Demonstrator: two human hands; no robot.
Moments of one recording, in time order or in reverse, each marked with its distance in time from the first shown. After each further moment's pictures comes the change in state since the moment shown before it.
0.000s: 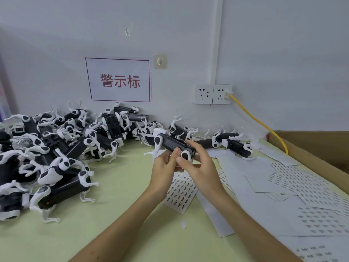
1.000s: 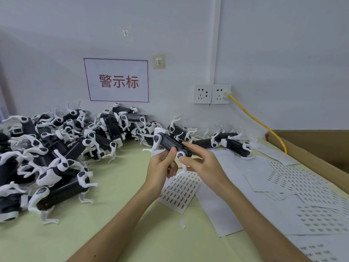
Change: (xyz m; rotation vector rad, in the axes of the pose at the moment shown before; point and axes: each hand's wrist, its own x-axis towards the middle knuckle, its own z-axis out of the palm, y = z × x) left_hand 0.004 0.006 -0.011 0.061 -0.046 -0.010; right_hand 0.015 0.000 -0.019 0.038 -0.153 0.104
